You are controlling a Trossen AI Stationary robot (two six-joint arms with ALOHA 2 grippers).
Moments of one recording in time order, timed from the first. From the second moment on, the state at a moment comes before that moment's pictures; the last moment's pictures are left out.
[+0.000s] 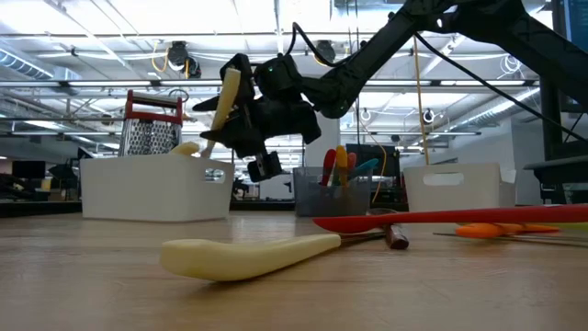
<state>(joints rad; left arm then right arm) -0.59 1.40 1.31 -0.46 -1.26 -1.07 -0.28 2.29 1.59 0.36 -1.10 1.43</state>
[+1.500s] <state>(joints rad) -0.59 1.40 1.31 -0.47 -1.17 -1.06 -0.22 1.94 1.32 0.36 -1.21 1.20</state>
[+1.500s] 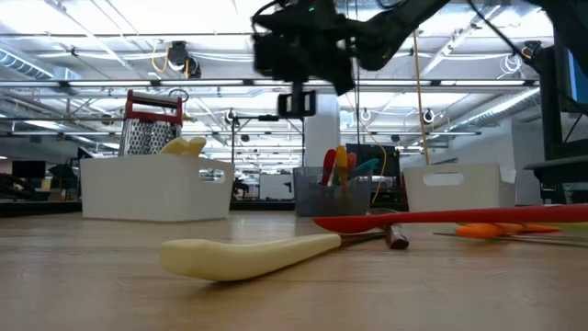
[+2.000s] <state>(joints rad) -0.59 1.45 1.31 -0.37 -0.94 -1.13 -0.16 1.48 0.74 0.36 -0.95 0.88</state>
